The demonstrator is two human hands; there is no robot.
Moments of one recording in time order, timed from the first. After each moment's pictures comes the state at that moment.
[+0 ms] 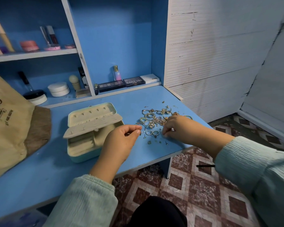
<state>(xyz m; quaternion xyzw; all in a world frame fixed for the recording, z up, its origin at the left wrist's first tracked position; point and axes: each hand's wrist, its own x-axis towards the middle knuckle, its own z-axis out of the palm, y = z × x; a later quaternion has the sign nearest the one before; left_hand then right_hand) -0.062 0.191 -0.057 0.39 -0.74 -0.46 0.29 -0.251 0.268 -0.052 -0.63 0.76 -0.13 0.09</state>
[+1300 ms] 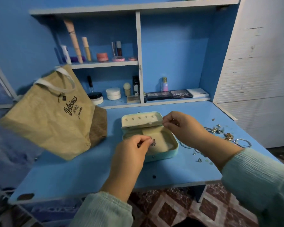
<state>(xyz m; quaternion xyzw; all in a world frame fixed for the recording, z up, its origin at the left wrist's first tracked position) 0.024 0.163 -0.044 0.50 -0.74 -0.27 0.35 -0.148 0.182 -0.013 -0.61 0.68 -0.38 0.15</state>
